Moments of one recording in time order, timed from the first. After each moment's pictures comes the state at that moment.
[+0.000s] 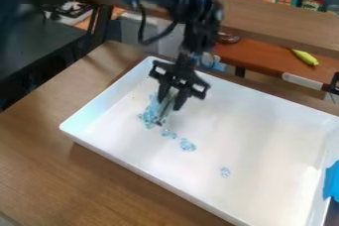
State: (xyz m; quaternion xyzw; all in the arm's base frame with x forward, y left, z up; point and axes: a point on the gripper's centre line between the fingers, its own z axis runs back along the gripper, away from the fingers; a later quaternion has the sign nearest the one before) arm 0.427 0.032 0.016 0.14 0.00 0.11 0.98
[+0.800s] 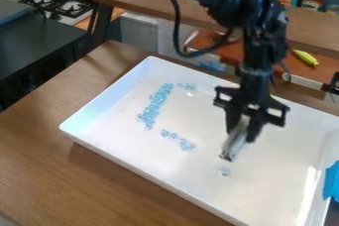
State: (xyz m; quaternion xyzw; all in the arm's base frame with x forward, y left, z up) arm 0.388 -0.108 0.024 -0.02 0.01 -0.01 1.00
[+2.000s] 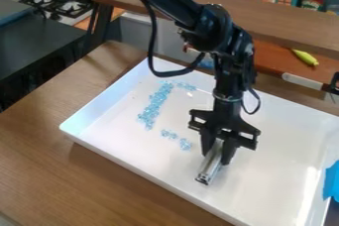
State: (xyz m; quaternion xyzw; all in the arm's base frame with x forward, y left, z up) arm 0.373 -0.069 -0.013 0.00 0.01 0.03 1.00
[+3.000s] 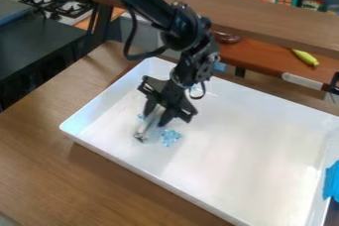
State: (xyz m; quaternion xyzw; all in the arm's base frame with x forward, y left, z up) arm 0.395 0.051 -0.012 0.25 -0.04 0.07 0.97
